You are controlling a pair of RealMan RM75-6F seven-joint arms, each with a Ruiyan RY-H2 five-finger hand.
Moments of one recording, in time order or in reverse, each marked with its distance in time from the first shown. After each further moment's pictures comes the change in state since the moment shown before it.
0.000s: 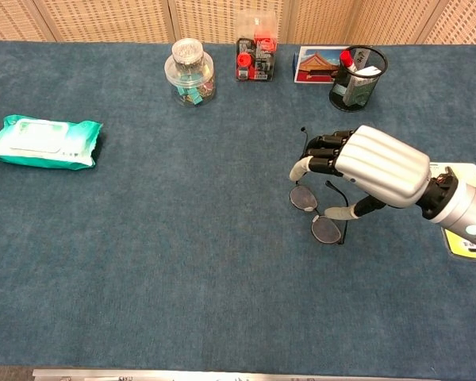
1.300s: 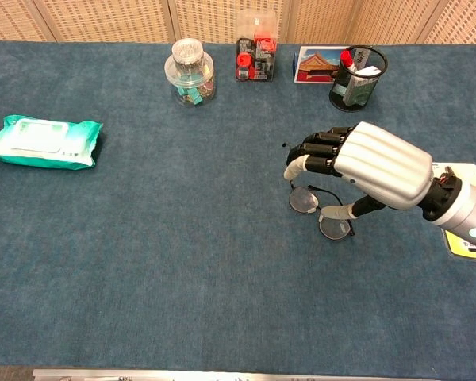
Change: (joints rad) left arm -0.002 -0.004 0.002 0.002 0.004 -0.005 0.011; right arm 0.020 0.026 -0.033 -0.070 0.002 0.064 -0.057
